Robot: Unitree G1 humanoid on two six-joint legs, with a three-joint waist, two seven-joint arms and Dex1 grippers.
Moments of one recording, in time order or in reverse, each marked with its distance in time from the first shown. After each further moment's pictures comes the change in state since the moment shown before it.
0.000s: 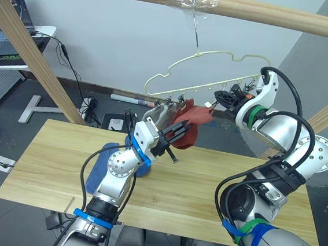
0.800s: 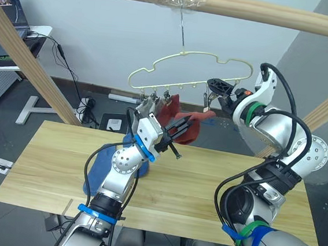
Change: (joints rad) left arm -0.032 -0.013 -0.001 0.035 0.029 -0.015 0.031; right arm 0.056 -0.009 0.099 0.065 0.313 -0.145 -0.239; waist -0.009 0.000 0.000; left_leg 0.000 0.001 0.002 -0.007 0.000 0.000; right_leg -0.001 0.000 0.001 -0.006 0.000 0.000
